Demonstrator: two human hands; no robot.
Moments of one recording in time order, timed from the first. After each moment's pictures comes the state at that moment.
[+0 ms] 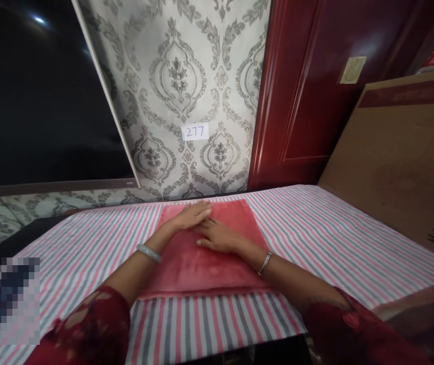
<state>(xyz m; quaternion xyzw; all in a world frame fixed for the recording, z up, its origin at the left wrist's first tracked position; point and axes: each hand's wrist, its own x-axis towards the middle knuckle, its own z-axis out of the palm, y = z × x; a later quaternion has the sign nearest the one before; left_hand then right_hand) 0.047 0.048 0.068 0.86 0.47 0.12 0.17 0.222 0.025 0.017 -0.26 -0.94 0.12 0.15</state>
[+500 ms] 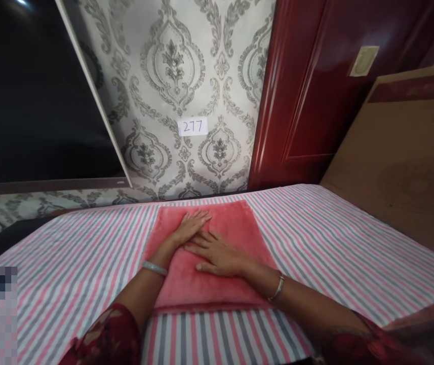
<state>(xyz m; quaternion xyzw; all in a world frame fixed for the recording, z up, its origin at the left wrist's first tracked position) 0.041 0.077 -0.003 0.84 0.49 0.12 0.20 0.231 -0.003 0.003 -0.25 -0.94 0.19 0.10</state>
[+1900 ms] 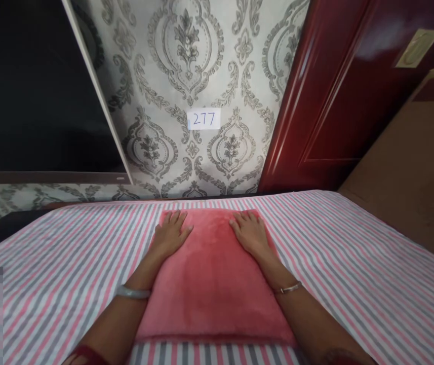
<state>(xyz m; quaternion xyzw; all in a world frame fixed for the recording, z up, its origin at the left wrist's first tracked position) -0.003 0.061 -0.001 0.71 0.69 0.09 0.05 0.257 0.078 -0.012 -0.65 -0.74 0.03 0.16</state>
